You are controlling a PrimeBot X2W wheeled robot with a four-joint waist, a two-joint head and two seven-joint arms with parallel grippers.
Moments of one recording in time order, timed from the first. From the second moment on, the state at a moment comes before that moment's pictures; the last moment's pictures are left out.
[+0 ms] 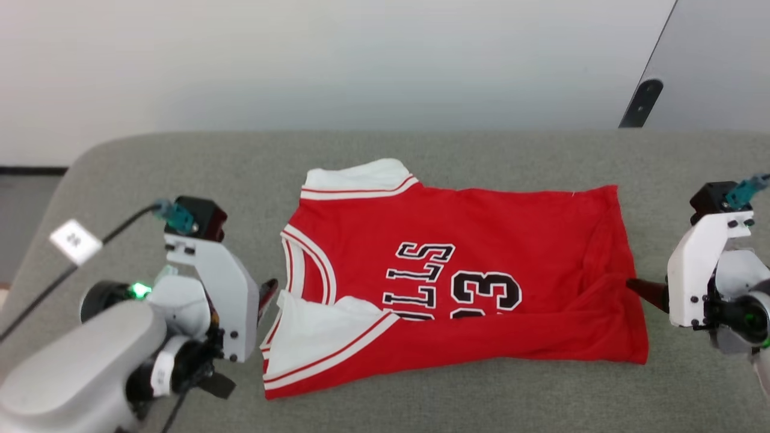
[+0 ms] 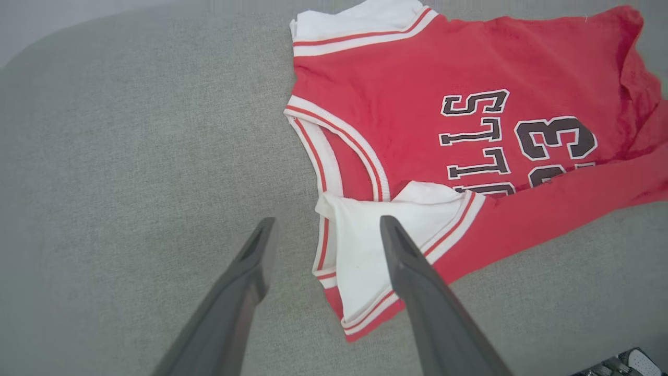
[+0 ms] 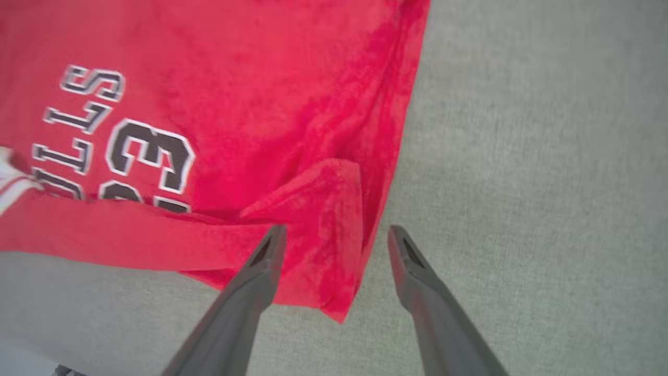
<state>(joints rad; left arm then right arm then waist) -0.76 0.82 -1.02 0.01 -1.18 0.43 0.49 -0.57 -0.41 0.20 0.47 0.61 0.13 0.92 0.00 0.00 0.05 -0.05</state>
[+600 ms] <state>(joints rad) -0.42 0.85 -0.87 -0.18 -1.13 0.49 -0.12 -0.22 -0.46 0.21 0.09 0.59 0.13 0.20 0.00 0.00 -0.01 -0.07</state>
